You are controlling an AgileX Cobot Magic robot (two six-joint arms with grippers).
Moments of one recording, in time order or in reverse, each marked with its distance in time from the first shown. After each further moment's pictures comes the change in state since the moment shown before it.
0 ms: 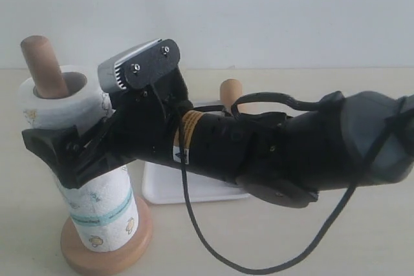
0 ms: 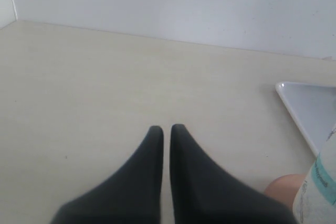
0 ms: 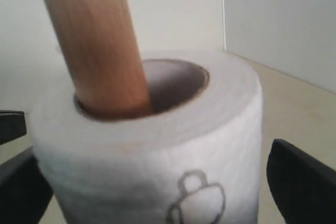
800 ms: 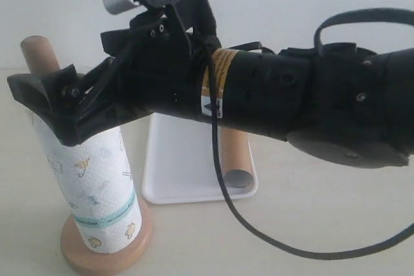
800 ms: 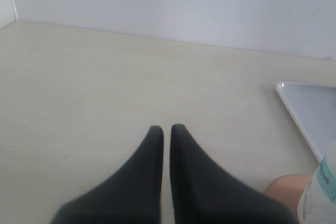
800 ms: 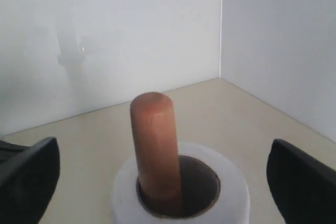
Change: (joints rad) left arm 0.000 0.000 0.000 0.000 0.000 0.000; right arm 0.000 -0.262 0.000 -0.133 0.215 0.107
